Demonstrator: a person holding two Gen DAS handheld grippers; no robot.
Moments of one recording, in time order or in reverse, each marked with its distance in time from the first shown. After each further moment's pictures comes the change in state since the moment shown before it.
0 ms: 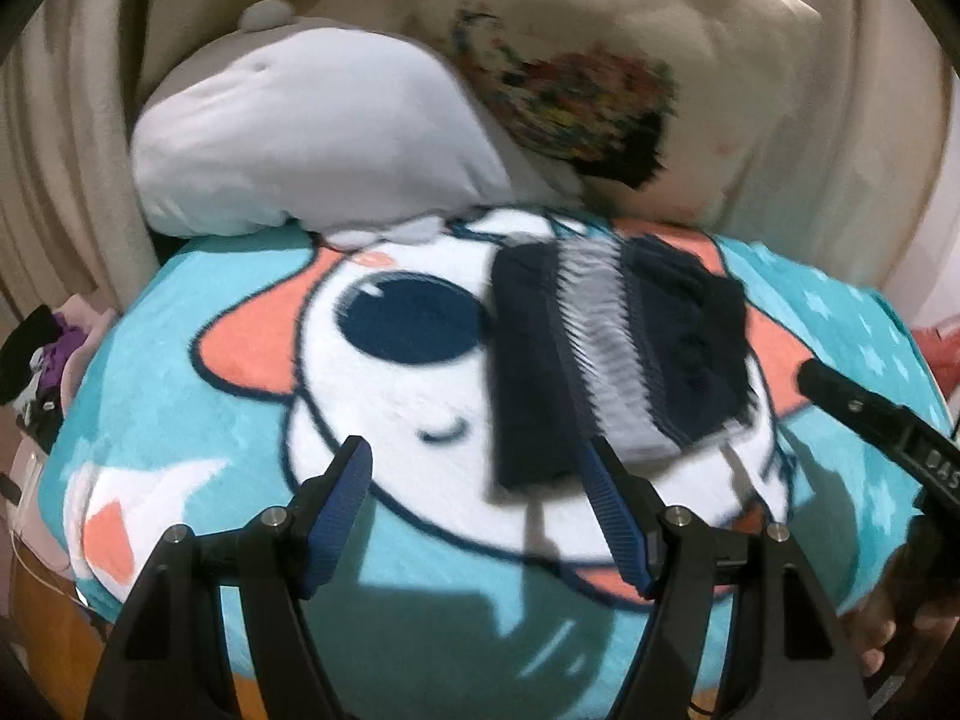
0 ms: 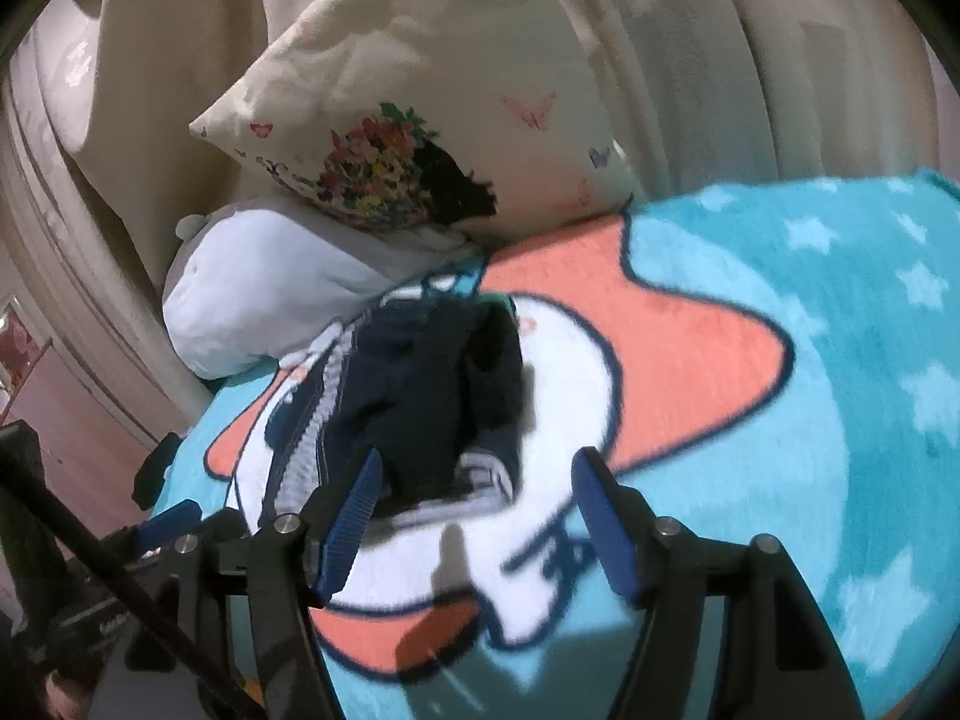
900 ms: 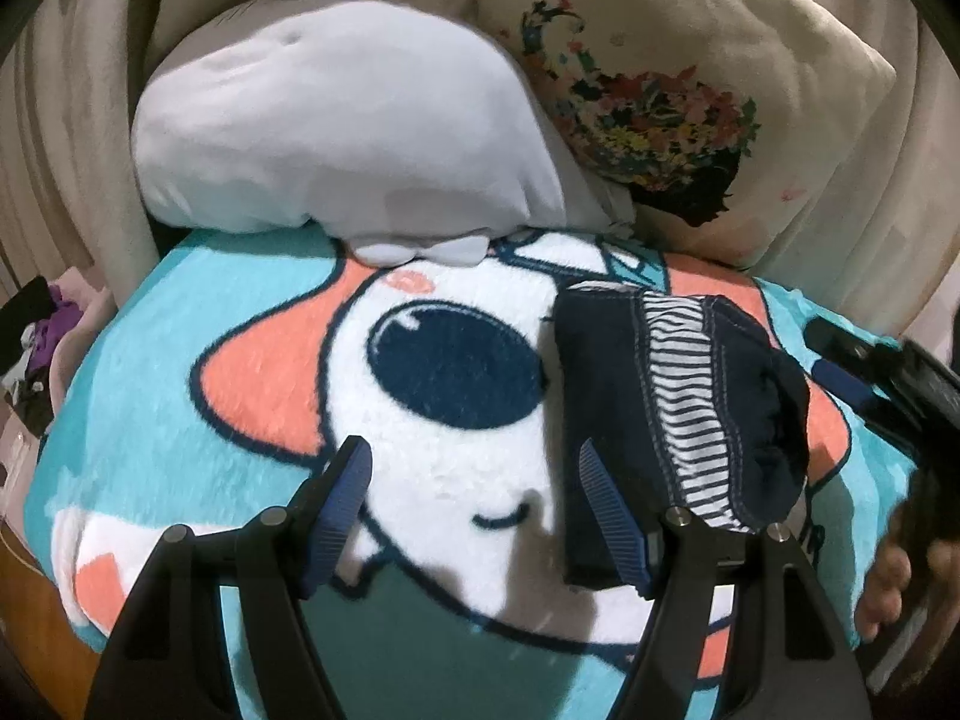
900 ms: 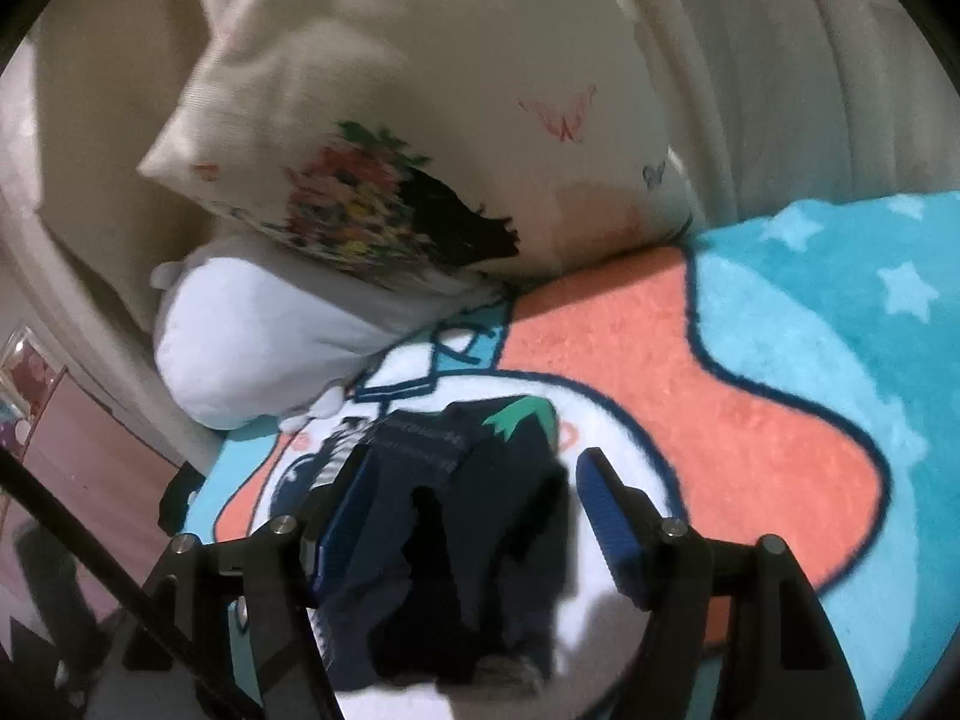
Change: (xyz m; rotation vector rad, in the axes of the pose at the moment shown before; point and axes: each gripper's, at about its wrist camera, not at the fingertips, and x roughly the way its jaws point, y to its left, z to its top) left arm 0.027 0.025 0.032 -0.065 0.029 -0.016; right arm 0.066 -0.006 0.065 0.053 0.042 0.086
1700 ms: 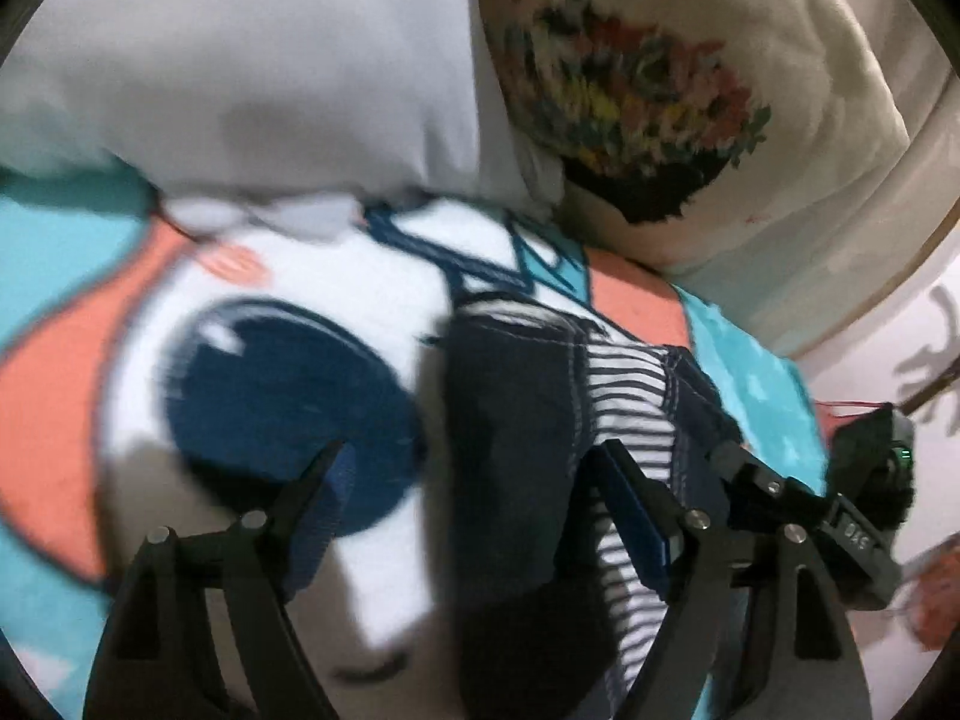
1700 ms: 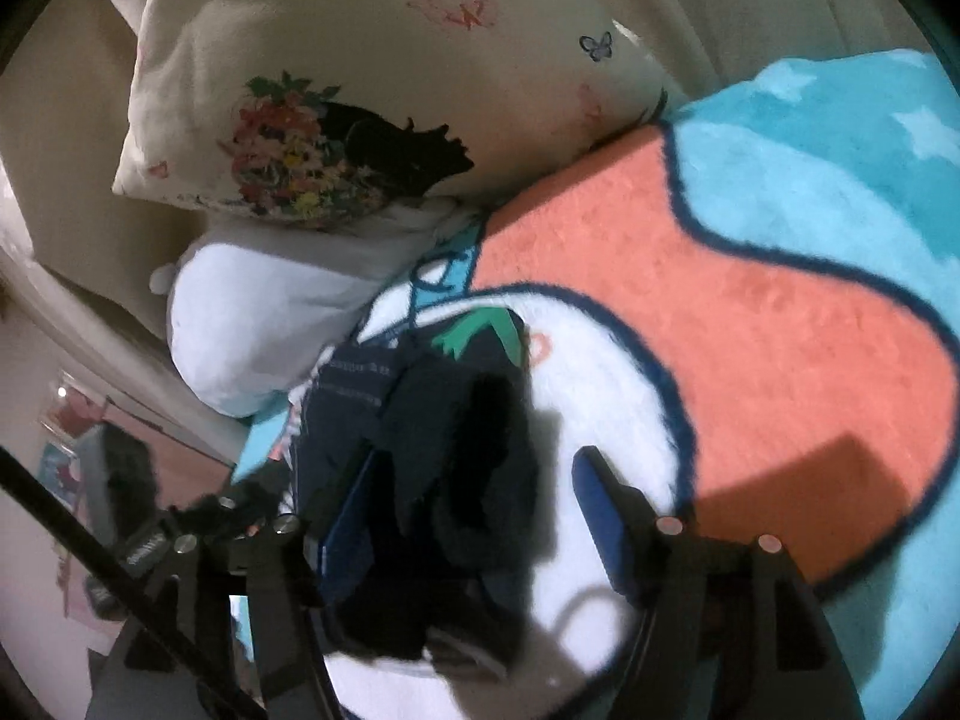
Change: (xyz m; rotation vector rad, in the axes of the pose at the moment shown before) left arm 0.092 0.002 0.039 -0.121 0.186 -0.405; right arm 0.036 -0.047 -0.022 0.167 0.123 0.133
